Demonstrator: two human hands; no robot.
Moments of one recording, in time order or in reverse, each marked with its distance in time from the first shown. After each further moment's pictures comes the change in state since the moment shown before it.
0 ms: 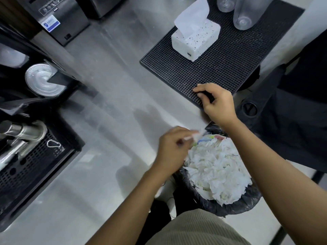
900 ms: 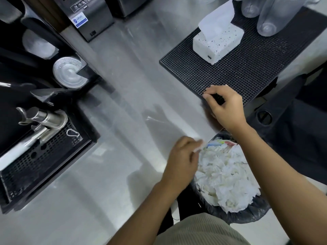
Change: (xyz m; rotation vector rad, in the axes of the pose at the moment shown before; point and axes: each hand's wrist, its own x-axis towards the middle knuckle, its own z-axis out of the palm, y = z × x) left_hand -0.031 -0.010 -0.003 0.305 0.070 0.108; right_hand 0.004 -0.023 0.011 0.031 0.001 -0.025
